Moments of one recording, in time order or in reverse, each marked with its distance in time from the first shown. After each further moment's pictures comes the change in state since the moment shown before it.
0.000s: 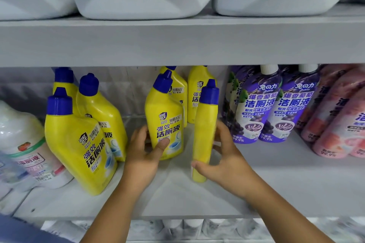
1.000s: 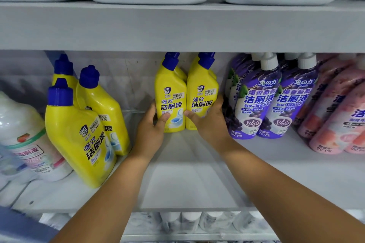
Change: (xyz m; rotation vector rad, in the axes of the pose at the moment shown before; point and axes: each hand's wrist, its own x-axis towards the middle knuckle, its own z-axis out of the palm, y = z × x) left_hand 0.065 -0.024 0.024 -0.013 -0.025 0.049; right_hand 0.115 0.034 0.025 -0.045 0.423 0.067
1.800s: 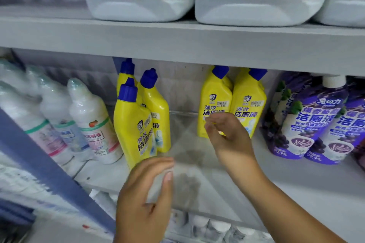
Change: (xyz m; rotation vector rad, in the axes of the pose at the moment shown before) left_hand -0.175 0.096 -0.078 0.326 0.387 0.336; right_hand -0.087 -0.083 0.016 0.222 -0.186 -0.066
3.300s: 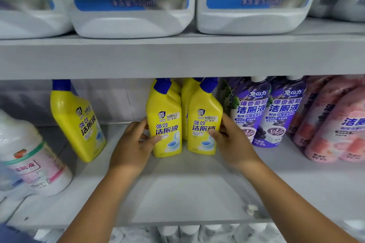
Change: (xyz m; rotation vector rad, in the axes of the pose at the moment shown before) left_hand 0.095 -0.074 0.109 0.093 -0.463 -0.169; right_hand 0.027 0.047 -0.124 -0.242 -0.085 0.036
